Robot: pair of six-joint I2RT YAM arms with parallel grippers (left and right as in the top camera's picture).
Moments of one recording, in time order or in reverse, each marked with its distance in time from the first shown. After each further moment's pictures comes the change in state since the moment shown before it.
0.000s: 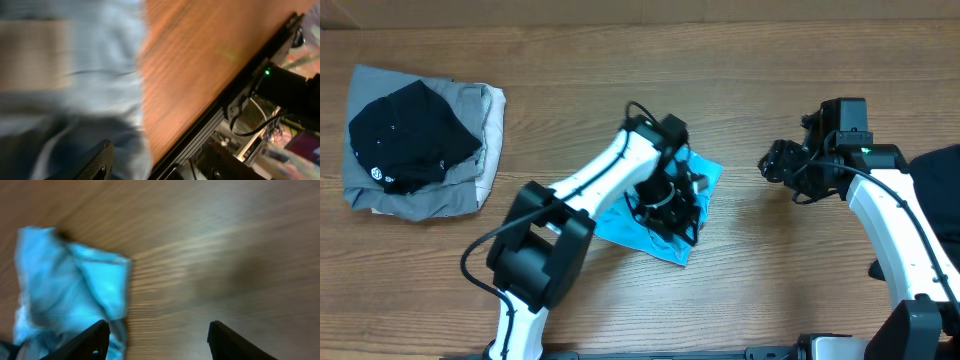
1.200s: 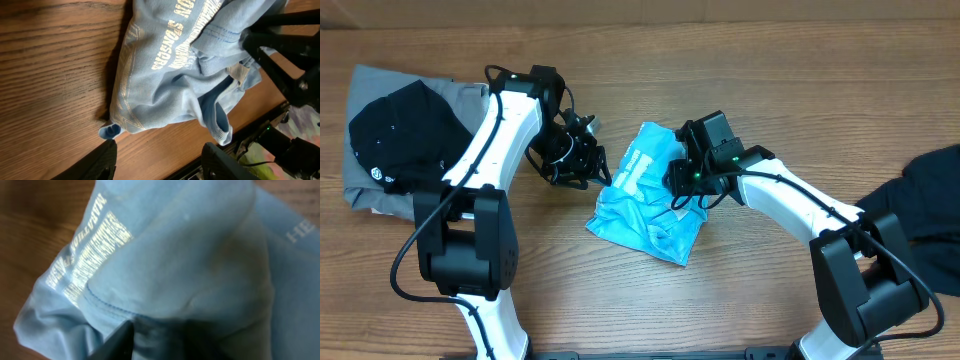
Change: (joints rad) left arm 0.454 -0.078 0.036 -0.092 -0.126 0.004; right arm 0.460 0.307 0.000 0.367 -0.007 0.027
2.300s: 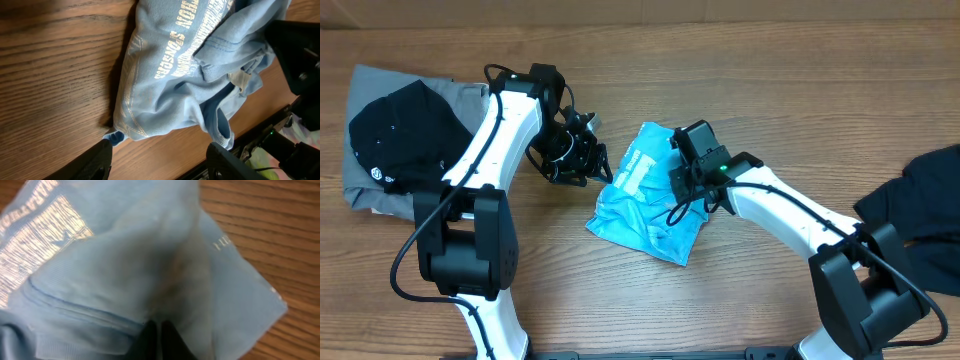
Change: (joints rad) left arm 0.000 0.000 0.000 0.029 -0.008 0.000; right arm 0.076 -0.035 0.000 -0.072 0.352 -0.147
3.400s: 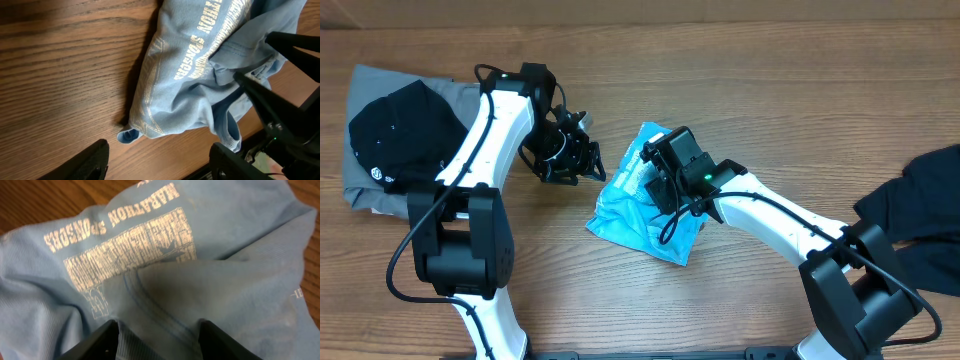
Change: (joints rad) left arm 0.034 0.000 0.000 -0.003 -0.024 0.000; right arm 0.087 0.010 0.001 0.085 -0.085 -0.233
